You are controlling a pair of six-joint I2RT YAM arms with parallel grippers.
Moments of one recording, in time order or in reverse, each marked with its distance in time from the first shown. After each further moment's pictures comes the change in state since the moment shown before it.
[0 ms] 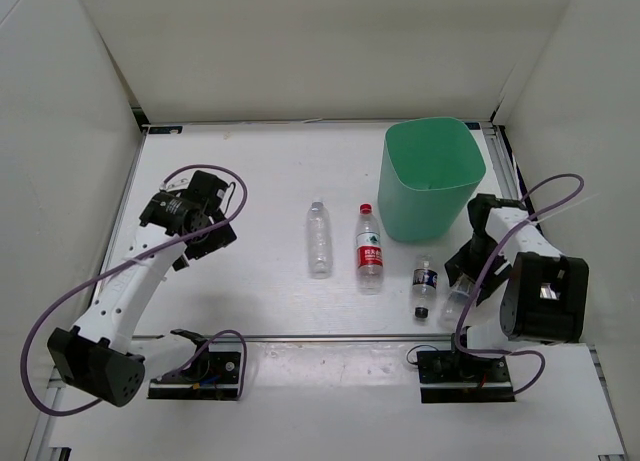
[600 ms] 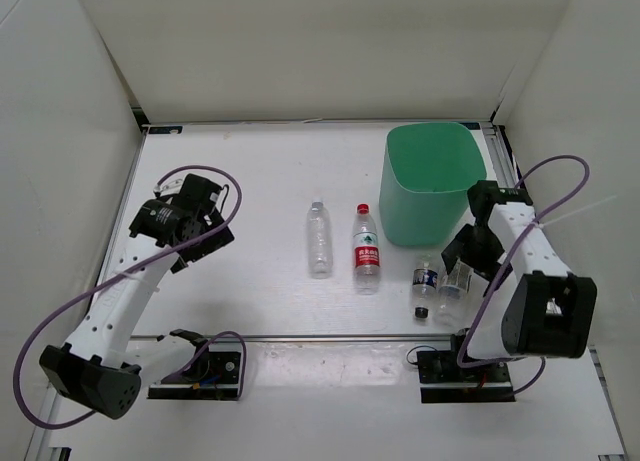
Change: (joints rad) left arm 0.000 -0.071 0.001 0.000 0.021 0.000; right arm 0.054 -0.114 0.119 -0.127 -0.016 -0.060
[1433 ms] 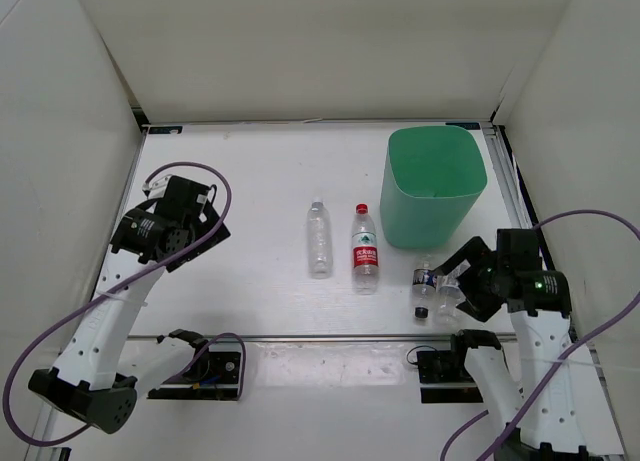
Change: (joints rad) left arm 0.000 -0.067 0.070 0.002 0.031 0.005; right arm -0.003 -0.718 -0.171 0.002 -0.374 0.167
